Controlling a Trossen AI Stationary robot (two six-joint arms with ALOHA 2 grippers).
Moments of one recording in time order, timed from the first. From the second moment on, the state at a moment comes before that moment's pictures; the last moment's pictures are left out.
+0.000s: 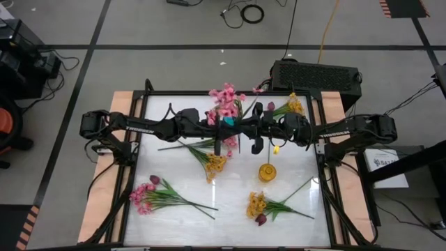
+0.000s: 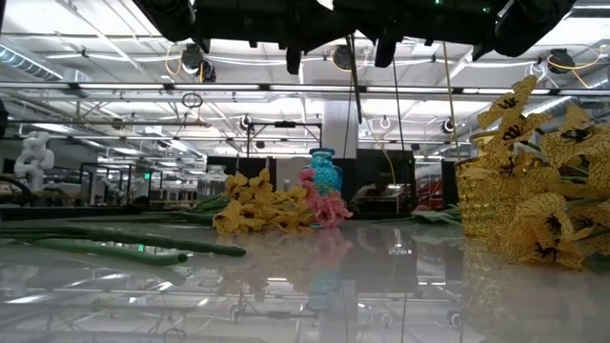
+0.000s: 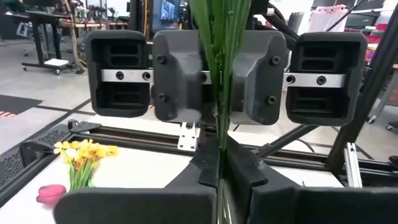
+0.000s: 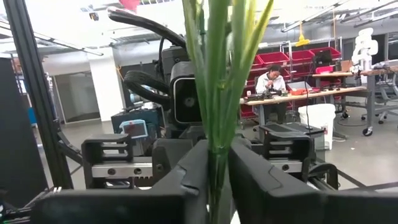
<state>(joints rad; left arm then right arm) 0.11 1.58 0.97 0.60 0.15 -0.12 -0.12 1.34 0.67 0.89 -0.03 0.17</state>
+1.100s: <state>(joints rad) 0.10 1.43 0.96 0.54 0.18 -0.05 -0.12 1.31 0.67 0.66 -0.11 0.22</state>
